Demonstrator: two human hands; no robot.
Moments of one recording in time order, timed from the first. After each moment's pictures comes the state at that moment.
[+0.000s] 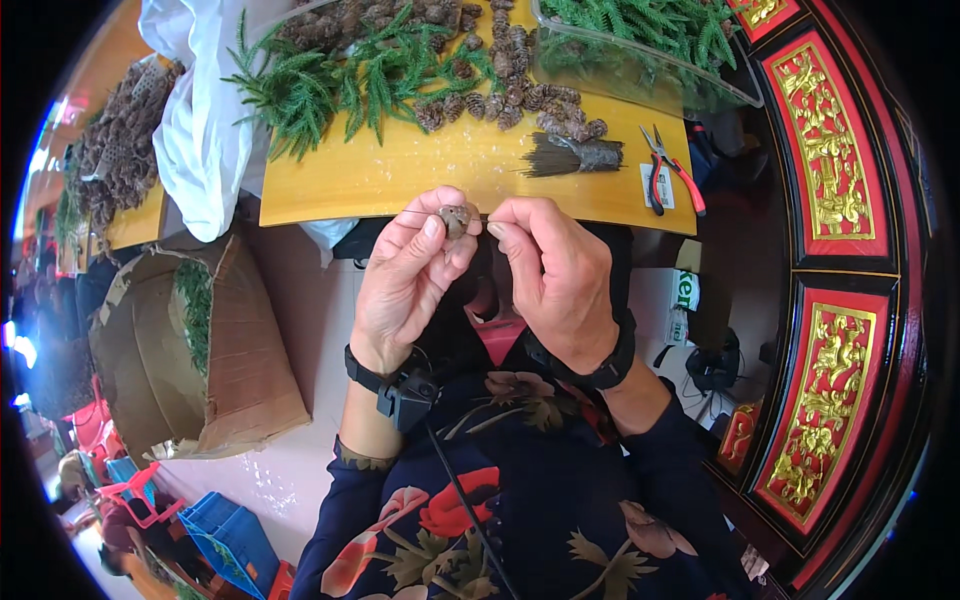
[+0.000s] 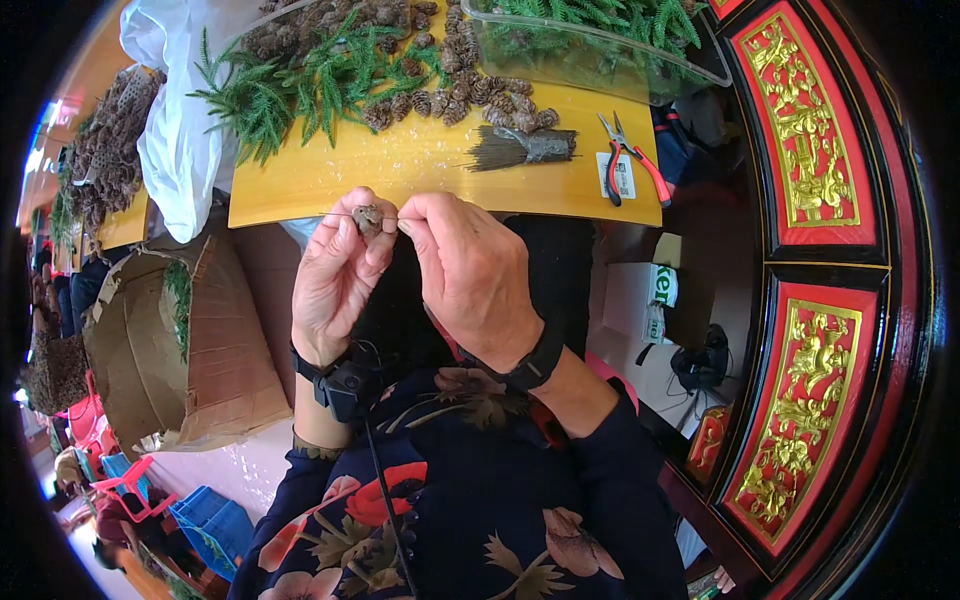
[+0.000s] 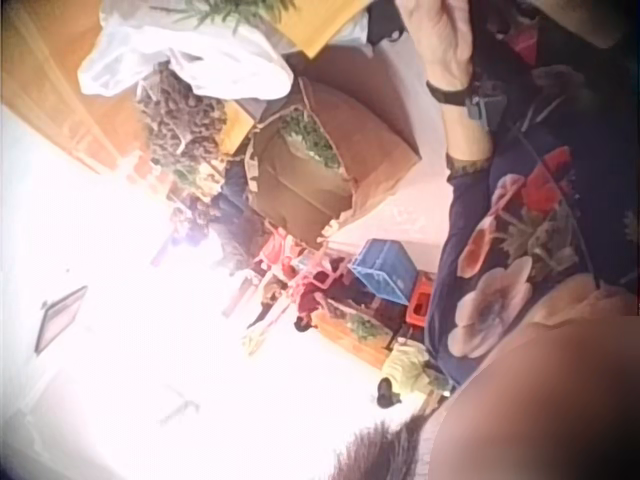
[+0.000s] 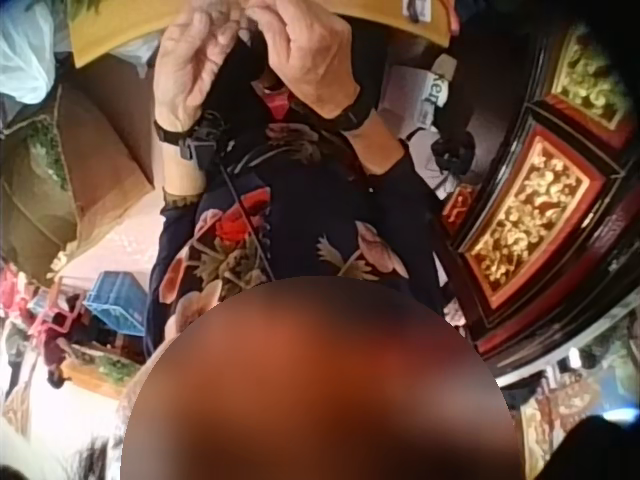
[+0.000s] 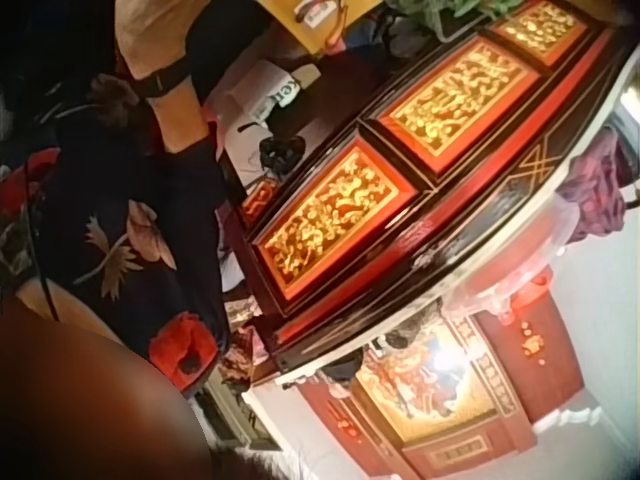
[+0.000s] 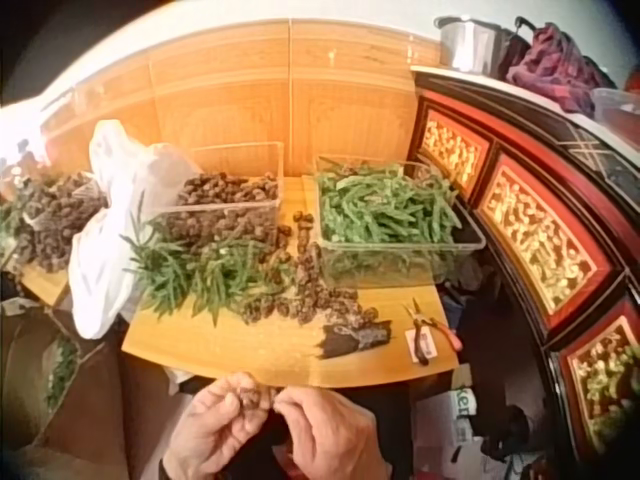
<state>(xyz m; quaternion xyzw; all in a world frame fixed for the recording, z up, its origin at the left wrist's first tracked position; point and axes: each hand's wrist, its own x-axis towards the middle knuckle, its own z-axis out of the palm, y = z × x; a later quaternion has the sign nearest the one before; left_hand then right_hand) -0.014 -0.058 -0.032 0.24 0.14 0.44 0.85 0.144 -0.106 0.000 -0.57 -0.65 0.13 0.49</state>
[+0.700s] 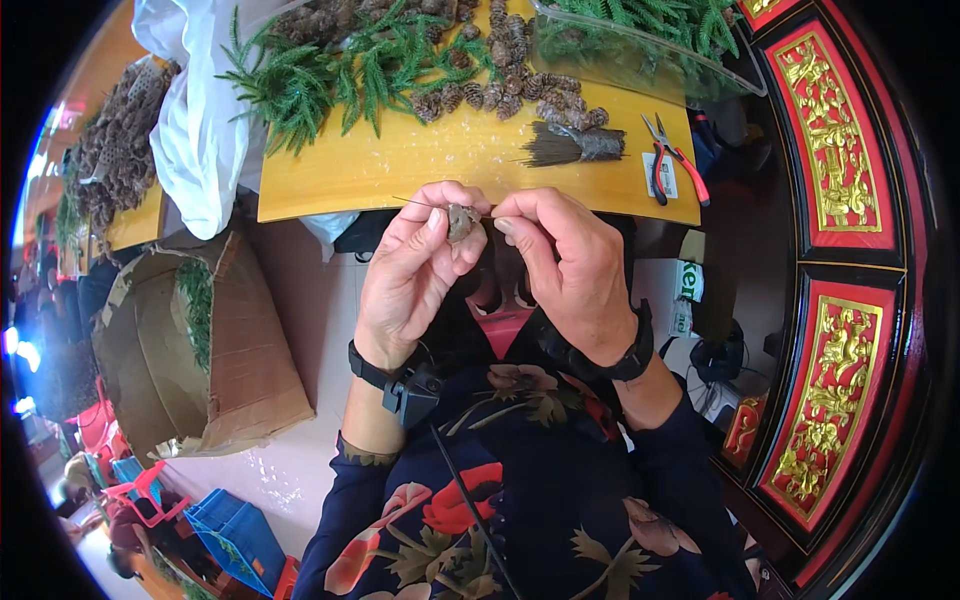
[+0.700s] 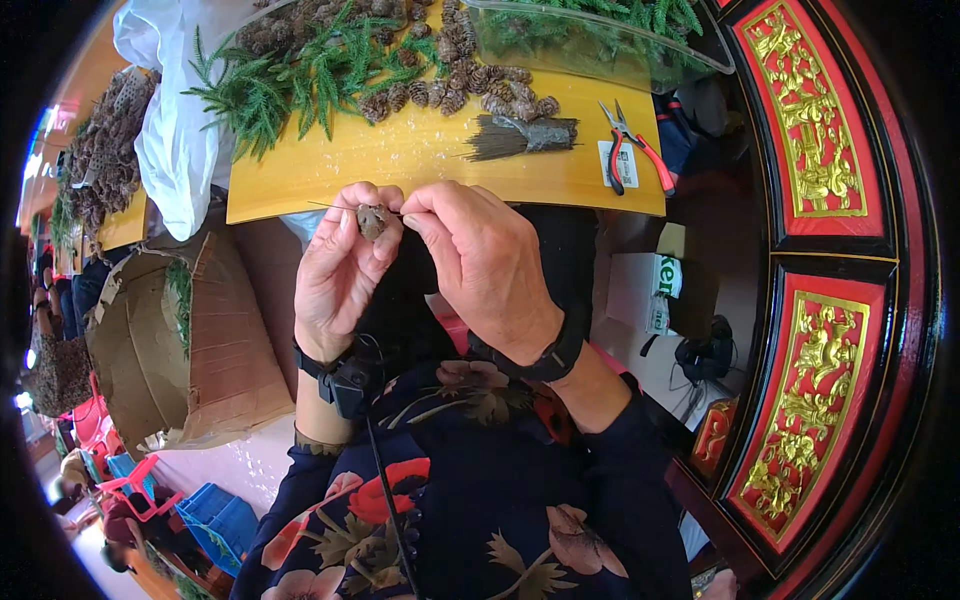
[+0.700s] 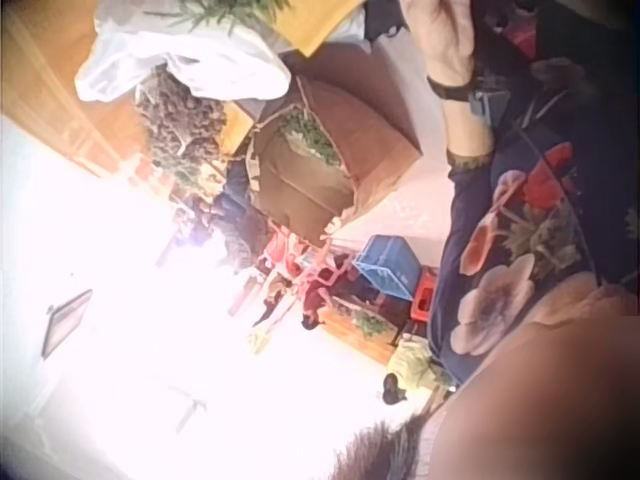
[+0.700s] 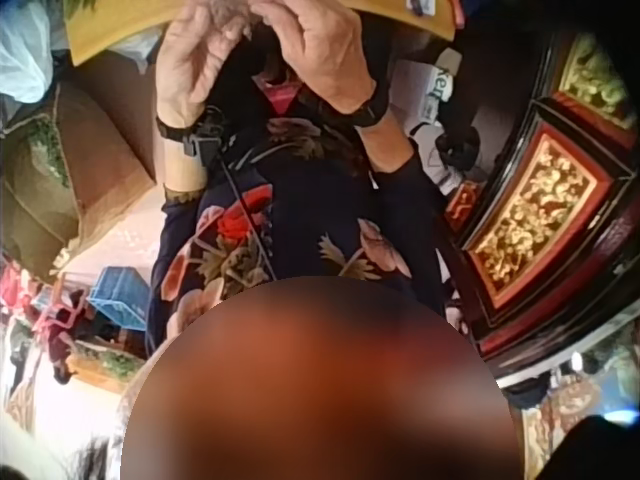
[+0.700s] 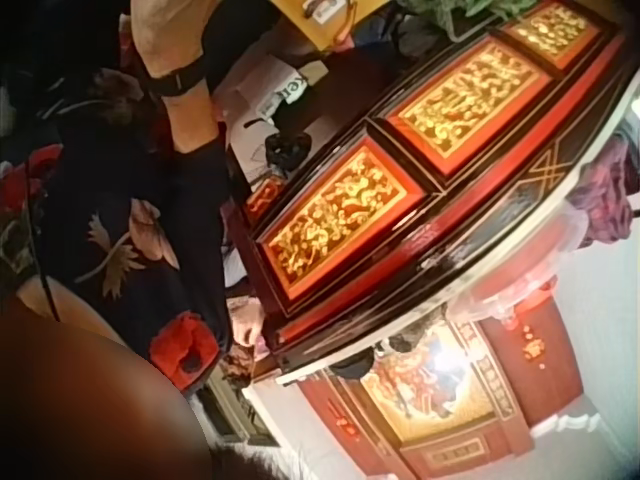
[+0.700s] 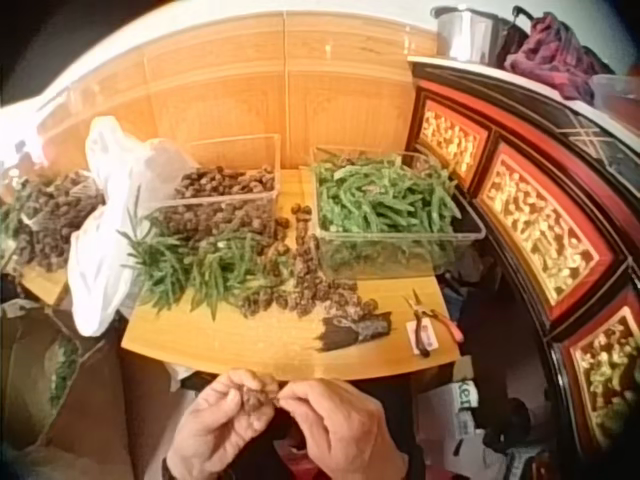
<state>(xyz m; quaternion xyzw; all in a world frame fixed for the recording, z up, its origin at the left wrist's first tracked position) -0.009 -0.060 -0.038 0.25 0.13 0.43 0.86 0.157 -0.106 -0.003 -0.56 -0.64 0.21 0.49</state>
